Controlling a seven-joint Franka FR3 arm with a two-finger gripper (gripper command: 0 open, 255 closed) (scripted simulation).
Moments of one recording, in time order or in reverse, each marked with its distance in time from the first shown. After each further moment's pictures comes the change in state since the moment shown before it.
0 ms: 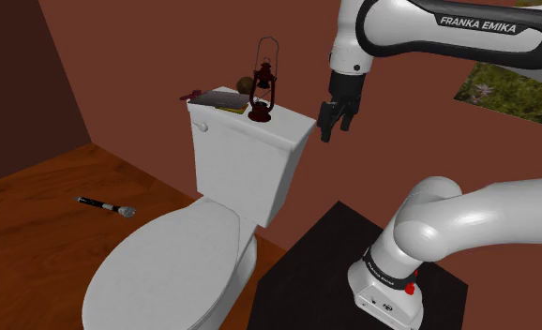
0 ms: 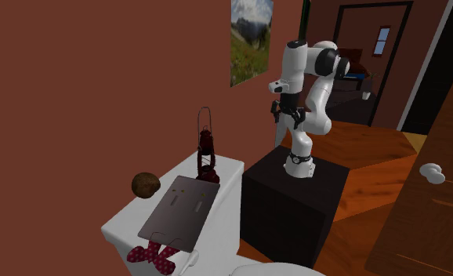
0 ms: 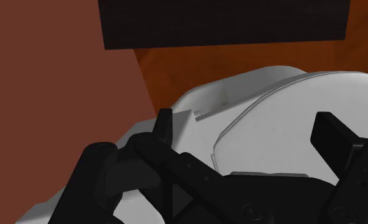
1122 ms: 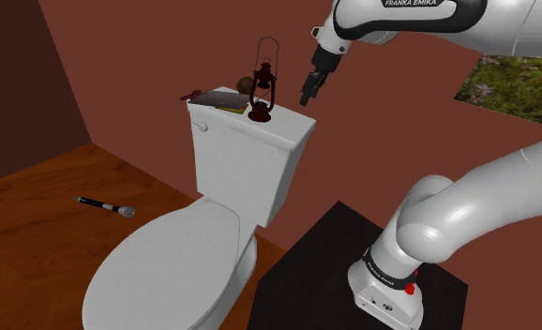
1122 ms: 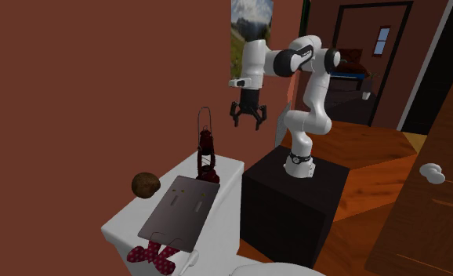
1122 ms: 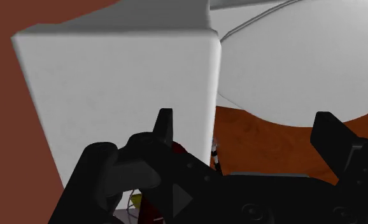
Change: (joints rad) arm 0.066 0.314 -0.300 0.201 -0.024 0.406 -0.517
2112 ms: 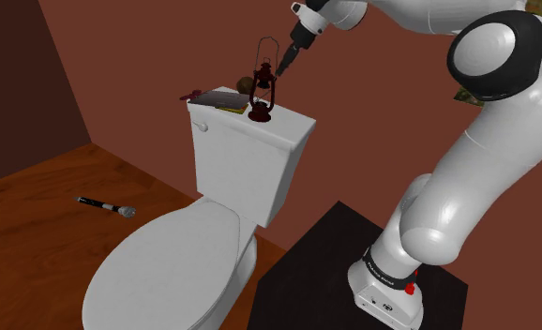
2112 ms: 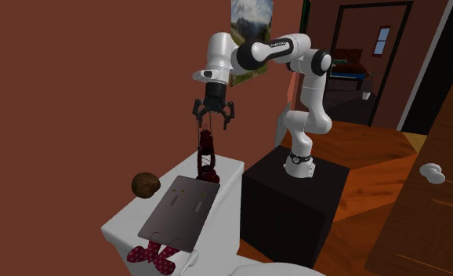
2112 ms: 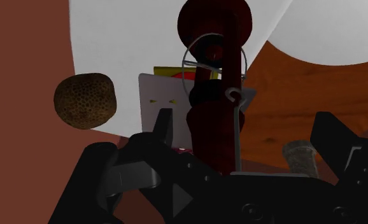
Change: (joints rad) arm 0.105 0.420 -0.220 0.429 0.364 0.114 -0.544
